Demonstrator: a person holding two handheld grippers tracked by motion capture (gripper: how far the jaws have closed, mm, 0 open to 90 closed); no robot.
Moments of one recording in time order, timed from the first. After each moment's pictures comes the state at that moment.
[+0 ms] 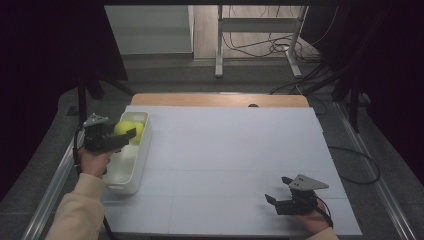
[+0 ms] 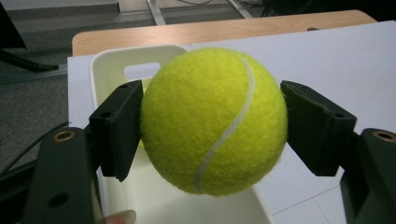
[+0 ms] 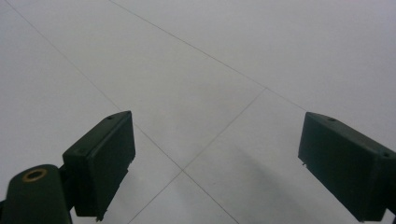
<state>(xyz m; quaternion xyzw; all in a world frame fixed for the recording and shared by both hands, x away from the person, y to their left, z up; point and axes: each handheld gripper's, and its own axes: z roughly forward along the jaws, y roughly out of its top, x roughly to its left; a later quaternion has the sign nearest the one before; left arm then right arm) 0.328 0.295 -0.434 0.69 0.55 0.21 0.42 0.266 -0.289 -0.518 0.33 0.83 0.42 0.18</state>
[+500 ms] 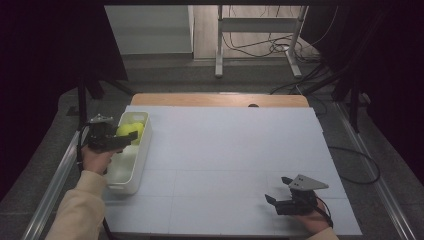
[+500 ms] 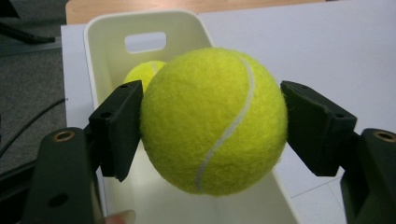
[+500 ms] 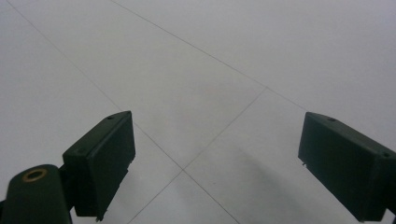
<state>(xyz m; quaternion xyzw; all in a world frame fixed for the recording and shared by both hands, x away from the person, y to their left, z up) 0.343 0.296 -0.446 0.70 0.57 0.18 0.38 0.267 -0.289 -0.518 0.33 0.83 0.42 0.17</state>
